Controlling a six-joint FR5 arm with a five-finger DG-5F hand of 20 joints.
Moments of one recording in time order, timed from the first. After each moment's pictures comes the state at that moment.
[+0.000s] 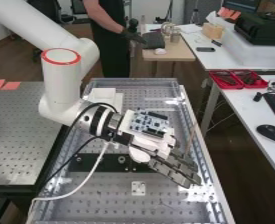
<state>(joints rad) 1.41 -2.19 -1.56 -2.76 -1.46 -0.70</state>
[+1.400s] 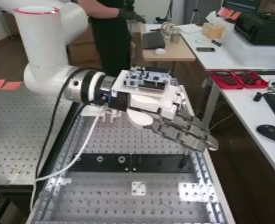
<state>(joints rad) 1.42 -2.04 -1.55 -2.79 -1.46 -0.69</state>
